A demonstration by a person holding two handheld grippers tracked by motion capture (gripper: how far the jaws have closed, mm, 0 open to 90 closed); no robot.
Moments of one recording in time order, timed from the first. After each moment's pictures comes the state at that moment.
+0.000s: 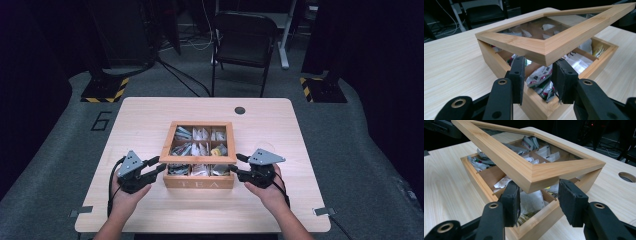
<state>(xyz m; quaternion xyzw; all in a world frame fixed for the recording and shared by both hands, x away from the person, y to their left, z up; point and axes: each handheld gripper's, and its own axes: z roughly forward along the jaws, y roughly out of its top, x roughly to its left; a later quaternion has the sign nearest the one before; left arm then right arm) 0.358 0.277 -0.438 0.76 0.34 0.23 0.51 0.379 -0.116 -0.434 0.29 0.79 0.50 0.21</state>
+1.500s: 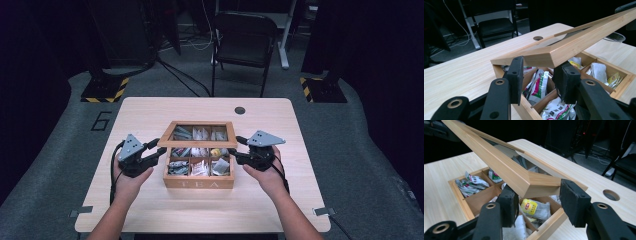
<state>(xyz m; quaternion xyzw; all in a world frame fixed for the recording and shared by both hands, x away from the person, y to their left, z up) 0.384 0.269 -0.404 0.74 0.34 0.27 0.52 0.408 -0.110 -0.394 0.28 0.78 0.51 0.23</state>
